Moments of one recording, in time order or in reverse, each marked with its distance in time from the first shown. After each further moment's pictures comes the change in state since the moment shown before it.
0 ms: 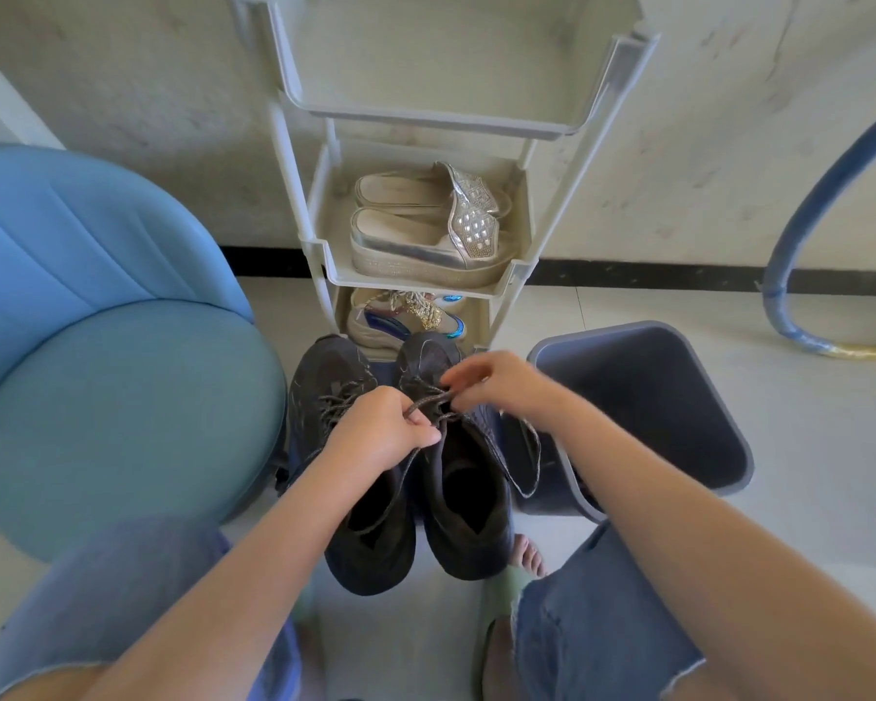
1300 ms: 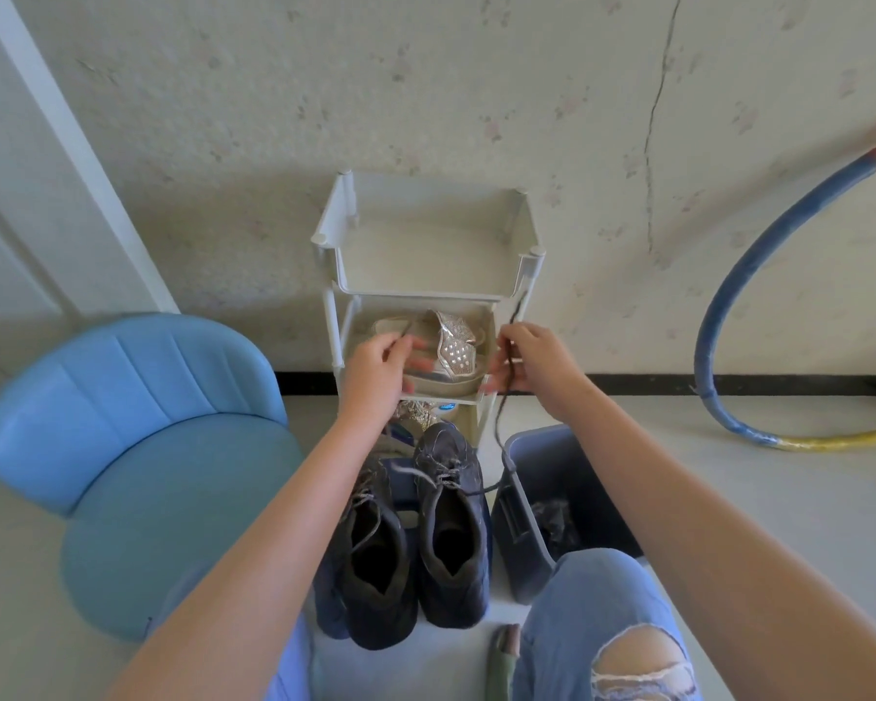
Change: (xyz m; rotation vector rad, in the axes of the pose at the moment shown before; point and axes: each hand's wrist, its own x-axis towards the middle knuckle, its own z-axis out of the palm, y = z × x) left_hand -0.069 0.087 -0.082 -0.495 0.524 0.471; right_hand -0.098 -0.125 -0.079 0.523 0.398 -0.168
